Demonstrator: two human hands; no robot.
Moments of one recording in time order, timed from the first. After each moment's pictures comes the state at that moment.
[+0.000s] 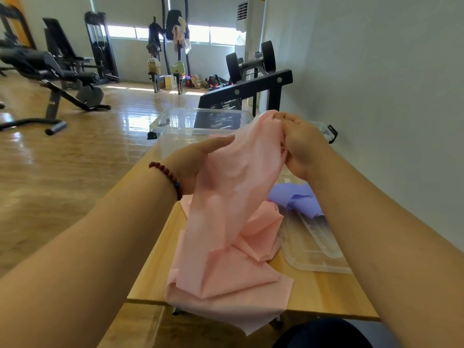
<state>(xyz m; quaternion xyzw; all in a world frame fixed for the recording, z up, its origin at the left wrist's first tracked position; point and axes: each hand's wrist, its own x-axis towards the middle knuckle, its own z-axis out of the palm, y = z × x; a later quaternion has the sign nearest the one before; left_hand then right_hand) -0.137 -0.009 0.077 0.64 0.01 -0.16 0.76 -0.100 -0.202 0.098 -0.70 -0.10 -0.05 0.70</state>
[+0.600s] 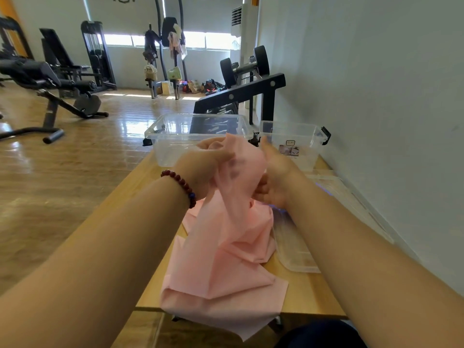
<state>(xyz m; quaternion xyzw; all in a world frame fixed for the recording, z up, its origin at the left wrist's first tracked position) -0.149 -0.046 0.085 0.61 0.05 0.01 0.79 -0.113 -0.188 0.064 -0.67 0.07 0.12 0.73</state>
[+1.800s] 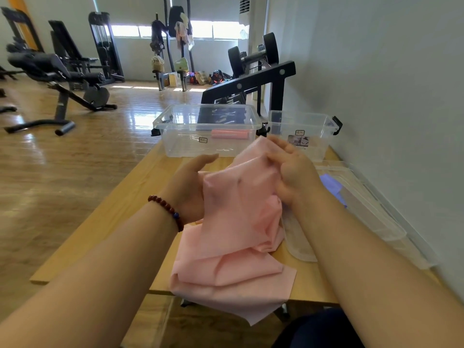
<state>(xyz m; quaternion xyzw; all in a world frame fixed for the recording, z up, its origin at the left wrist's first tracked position) -0.168 -0.014 0.039 0.53 0.05 -0.16 0.83 -0.113 -0.193 0.037 -0.55 -0.01 0.01 0.84</state>
